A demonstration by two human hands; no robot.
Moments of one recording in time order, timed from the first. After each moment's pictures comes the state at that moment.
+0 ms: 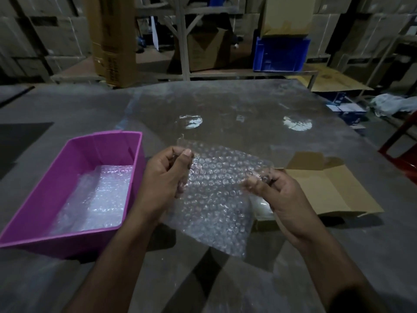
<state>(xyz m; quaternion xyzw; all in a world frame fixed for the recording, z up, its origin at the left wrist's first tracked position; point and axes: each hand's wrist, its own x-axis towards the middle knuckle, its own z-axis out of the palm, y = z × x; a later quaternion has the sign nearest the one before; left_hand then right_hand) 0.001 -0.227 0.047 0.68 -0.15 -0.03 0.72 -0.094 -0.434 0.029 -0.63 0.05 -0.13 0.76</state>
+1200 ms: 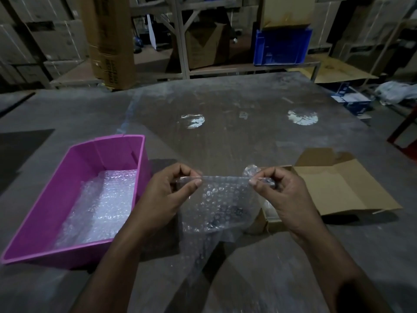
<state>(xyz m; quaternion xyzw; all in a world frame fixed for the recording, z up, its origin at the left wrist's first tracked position) 0.015 -0.198 0.029 0.79 -0.25 -0.05 0.56 -0.072 -0.437 0.006 -0.71 0.08 -0.17 0.67</state>
